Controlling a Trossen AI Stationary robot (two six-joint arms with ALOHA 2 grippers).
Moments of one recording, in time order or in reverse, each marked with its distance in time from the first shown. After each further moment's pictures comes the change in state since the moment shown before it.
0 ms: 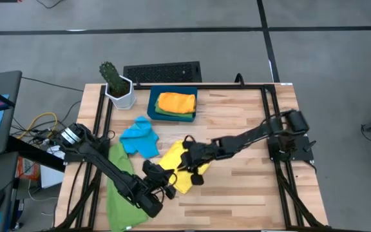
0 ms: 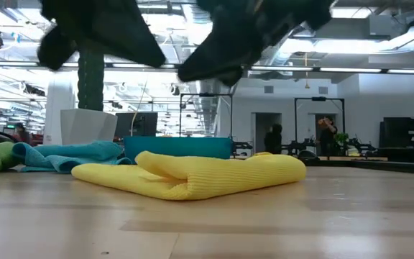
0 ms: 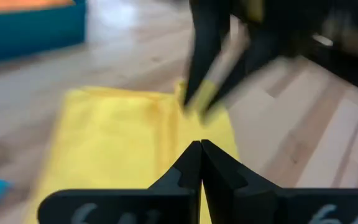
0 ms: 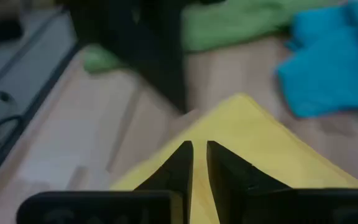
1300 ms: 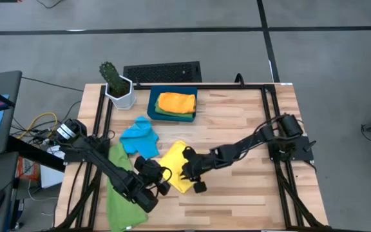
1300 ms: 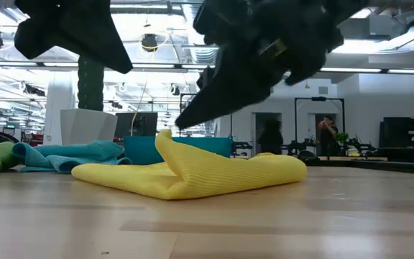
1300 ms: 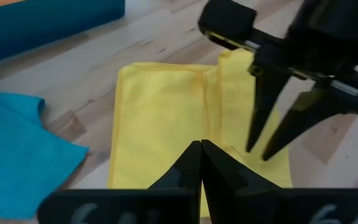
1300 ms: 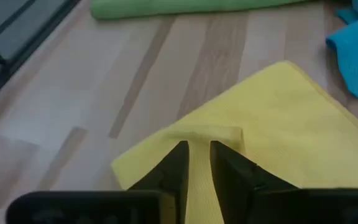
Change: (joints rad) left arm 0.000 -0.109 0.000 -0.306 0.152 -0.112; right arm 0.056 0.134 -0.039 0.132 0.029 -0.076
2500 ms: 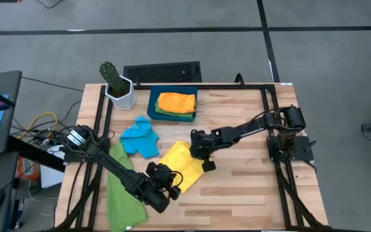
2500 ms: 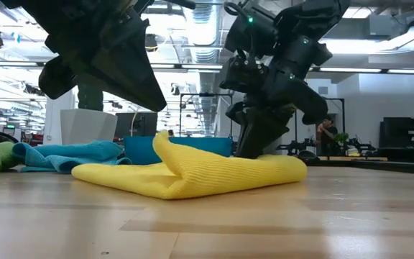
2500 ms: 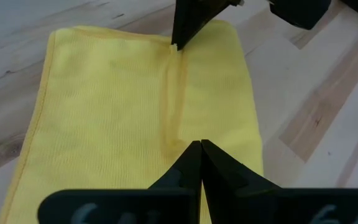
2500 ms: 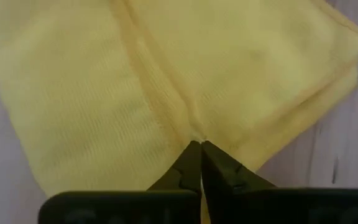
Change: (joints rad) left arm 0.052 0.139 0.000 0.299 0.082 0.088; right arm -0.205 -0.091 -0.051 -0.401 -0.050 -0.191
